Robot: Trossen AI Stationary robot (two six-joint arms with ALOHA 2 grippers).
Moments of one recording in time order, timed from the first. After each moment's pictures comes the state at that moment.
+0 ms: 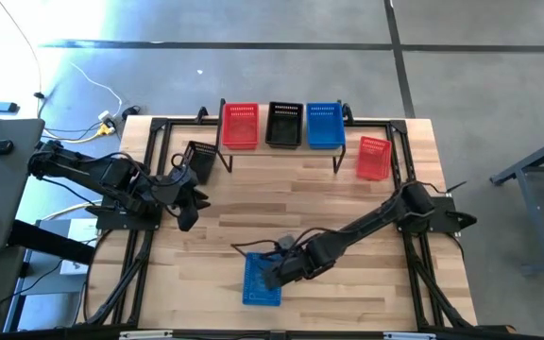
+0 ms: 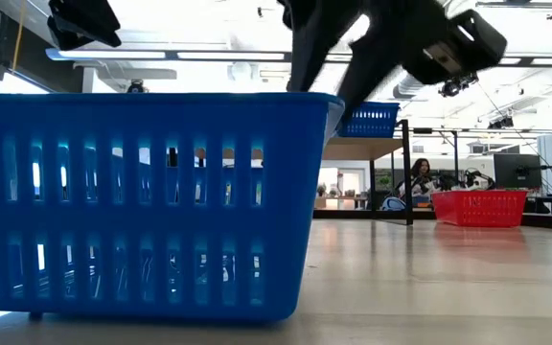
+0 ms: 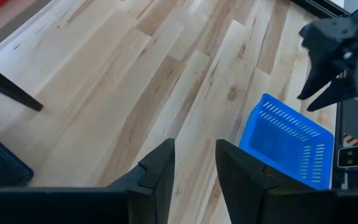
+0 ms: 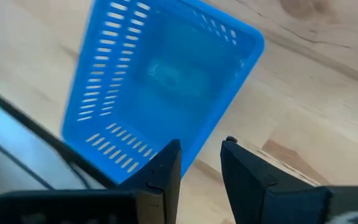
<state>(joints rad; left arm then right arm) -0.18 0.88 0.93 -0.87 -0.30 -0.71 0.46 2.06 1.70 -0.78 0.05 1.57</state>
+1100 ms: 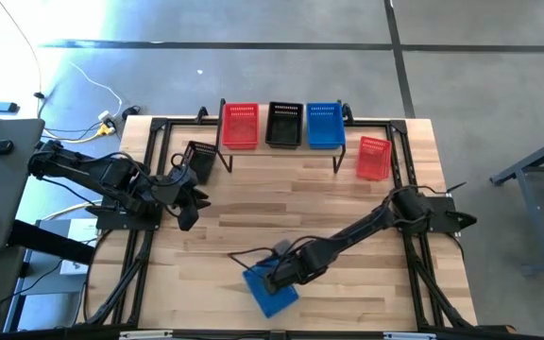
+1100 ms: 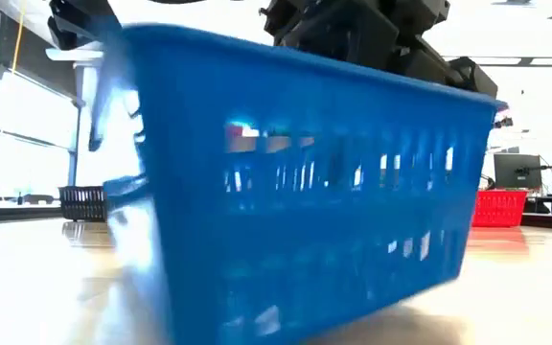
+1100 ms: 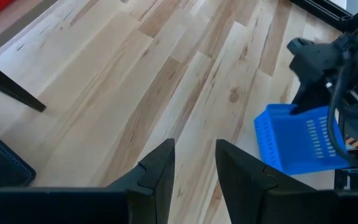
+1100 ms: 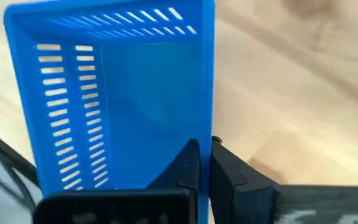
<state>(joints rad) -0.18 0.88 0.93 -0.87 -0.31 -0.71 0.47 2.15 1.72 -0.81 0.06 1.46</state>
